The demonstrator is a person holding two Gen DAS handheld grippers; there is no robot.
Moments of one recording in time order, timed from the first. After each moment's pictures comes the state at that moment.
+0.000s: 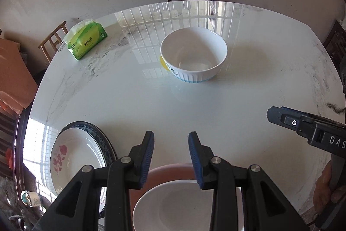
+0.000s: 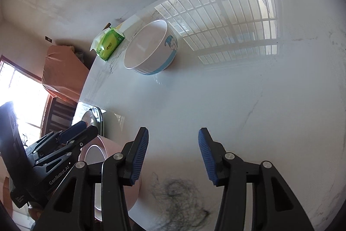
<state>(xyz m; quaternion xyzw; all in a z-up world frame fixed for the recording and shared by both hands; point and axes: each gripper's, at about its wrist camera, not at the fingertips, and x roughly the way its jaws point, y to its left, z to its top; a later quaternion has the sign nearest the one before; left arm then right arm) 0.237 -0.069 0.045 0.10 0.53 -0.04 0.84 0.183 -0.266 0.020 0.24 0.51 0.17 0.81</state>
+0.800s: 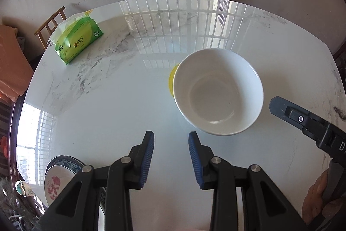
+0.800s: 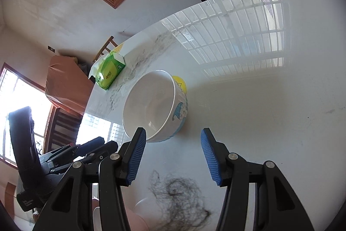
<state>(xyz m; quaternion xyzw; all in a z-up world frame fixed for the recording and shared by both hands) 0.347 -0.057 0.025 0.06 0.56 -0.03 0.82 0.285 -0.261 0.030 0.26 0.48 0.17 0.82</state>
